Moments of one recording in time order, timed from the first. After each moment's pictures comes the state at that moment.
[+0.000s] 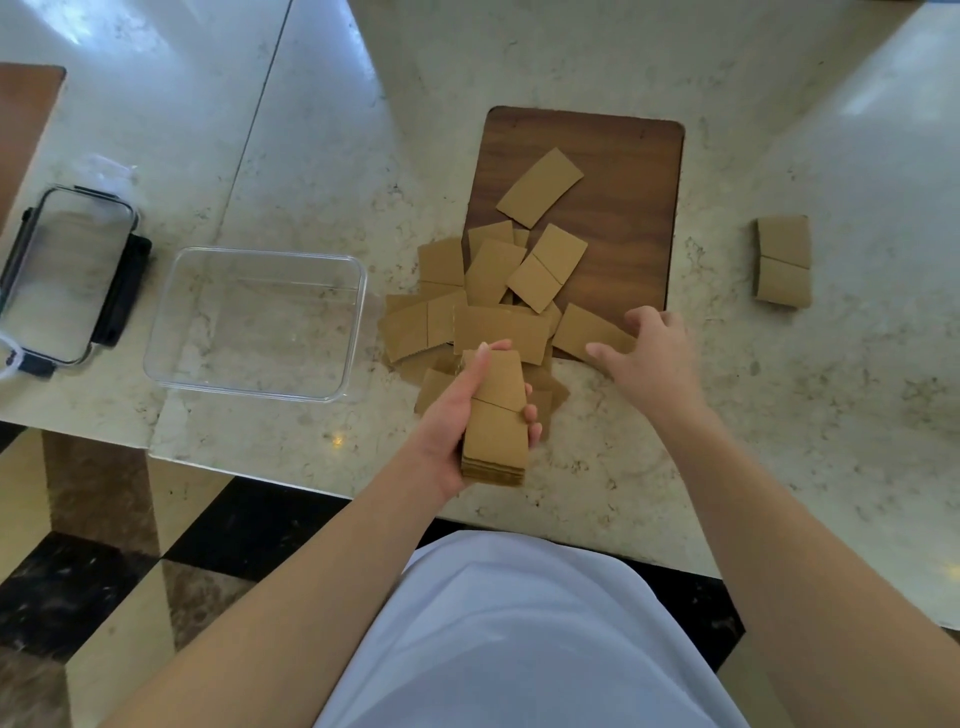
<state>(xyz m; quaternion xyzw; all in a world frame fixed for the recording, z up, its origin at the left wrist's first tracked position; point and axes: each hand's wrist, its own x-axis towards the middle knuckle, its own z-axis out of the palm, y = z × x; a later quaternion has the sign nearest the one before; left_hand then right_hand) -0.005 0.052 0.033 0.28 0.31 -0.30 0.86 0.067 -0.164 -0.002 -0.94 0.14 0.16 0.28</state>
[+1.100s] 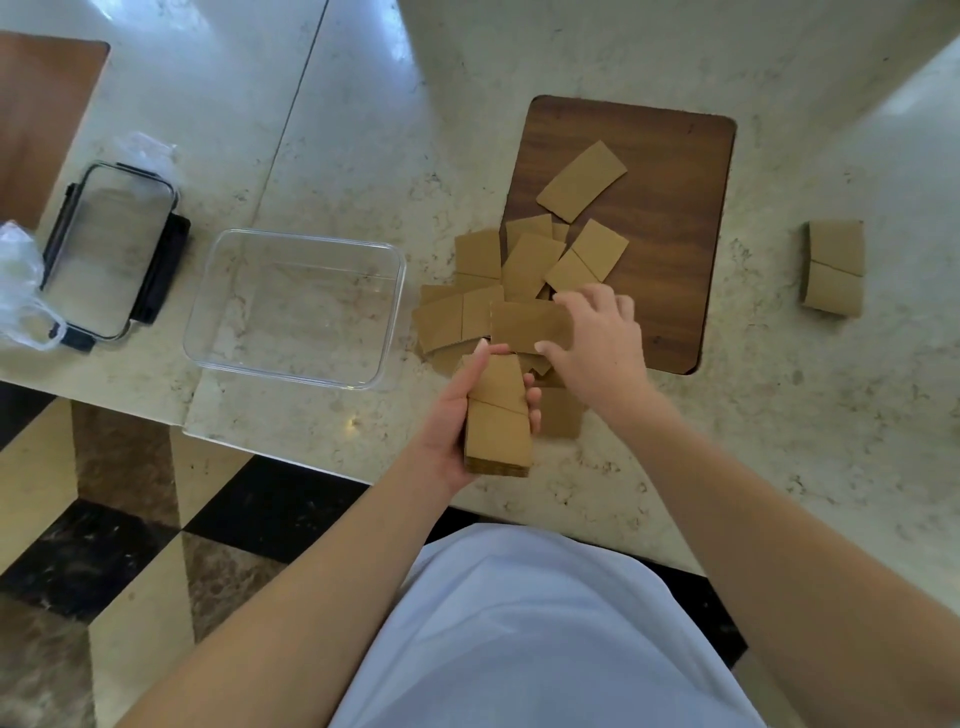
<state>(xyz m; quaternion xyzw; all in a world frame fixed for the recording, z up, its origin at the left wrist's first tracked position) -0.011 0.081 0.023 0.26 0.34 -0.25 0.87 0.074 -0.079 0.000 -0.96 -0.05 0.13 0.23</state>
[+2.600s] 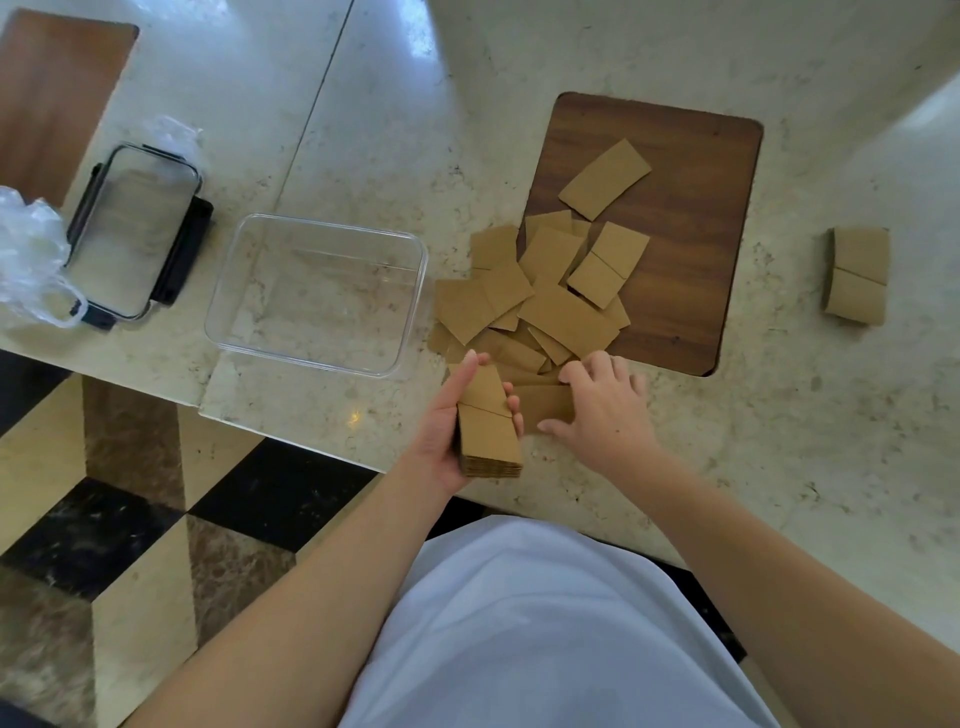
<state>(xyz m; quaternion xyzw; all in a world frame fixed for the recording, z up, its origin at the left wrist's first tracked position) -0.031 0.103 0.008 0.26 0.38 -0.21 0.86 0.009 -0.085 -0.022 -0.96 -0.14 0.18 0.14</state>
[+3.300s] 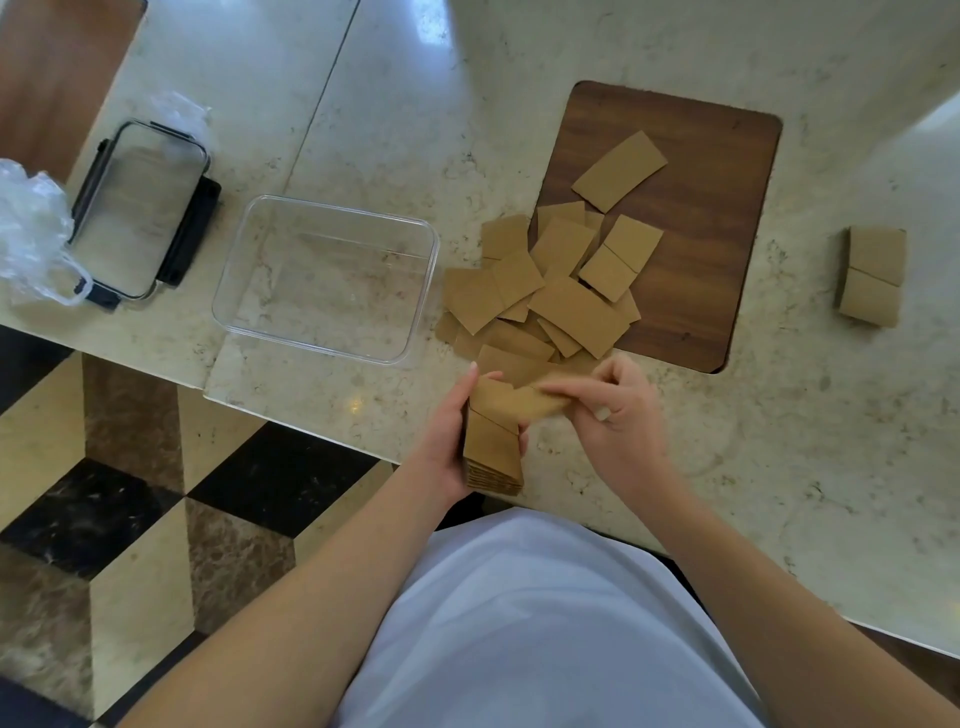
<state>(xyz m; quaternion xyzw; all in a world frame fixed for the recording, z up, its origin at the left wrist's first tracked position) -0.047 0.106 -0.007 0.28 0.43 -0.24 0.83 -0.015 -0.082 0.018 -0.88 -0.10 0.06 0.47</state>
